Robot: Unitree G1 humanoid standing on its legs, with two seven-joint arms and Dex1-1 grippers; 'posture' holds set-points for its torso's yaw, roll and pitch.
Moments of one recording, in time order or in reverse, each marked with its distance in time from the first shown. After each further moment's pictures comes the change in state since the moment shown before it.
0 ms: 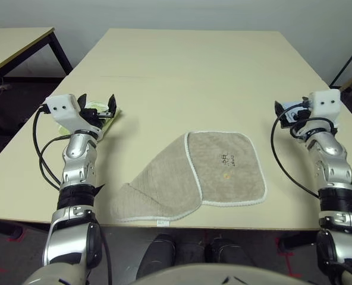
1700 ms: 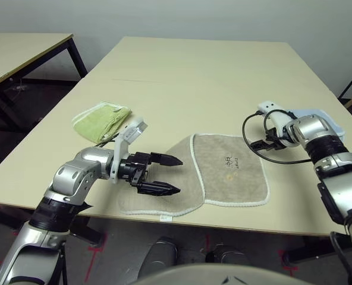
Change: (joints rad) left arm 0.117 0.244 -0.438 -0.526 -0.325 0.667 -1.064; right arm -0.479 -0.006 0.541 0.617 -0.219 0.600 0.478
